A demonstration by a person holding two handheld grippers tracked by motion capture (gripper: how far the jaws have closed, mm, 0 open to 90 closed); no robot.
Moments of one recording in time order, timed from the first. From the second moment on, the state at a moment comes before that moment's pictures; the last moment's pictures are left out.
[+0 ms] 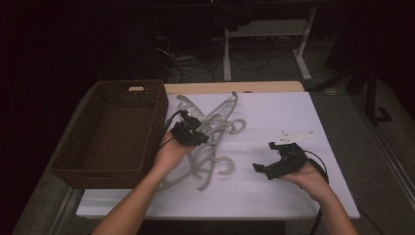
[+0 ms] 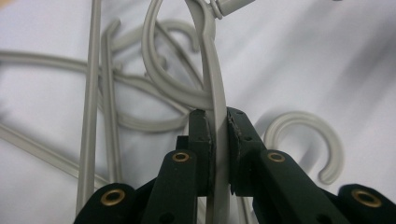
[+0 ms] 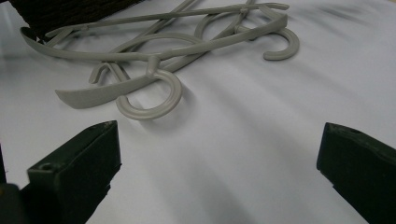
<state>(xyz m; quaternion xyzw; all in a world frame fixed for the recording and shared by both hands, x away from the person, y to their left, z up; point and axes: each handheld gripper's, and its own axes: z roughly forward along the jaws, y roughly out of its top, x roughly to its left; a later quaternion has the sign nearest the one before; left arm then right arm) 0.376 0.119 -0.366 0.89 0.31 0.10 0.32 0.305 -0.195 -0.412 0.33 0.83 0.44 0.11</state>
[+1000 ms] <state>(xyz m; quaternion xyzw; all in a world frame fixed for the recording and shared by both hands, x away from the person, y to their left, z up) 0.368 0.274 -0.255 0.86 0.30 0.10 0.40 0.305 -0.199 -0.418 0.34 0.83 0.43 0.10</state>
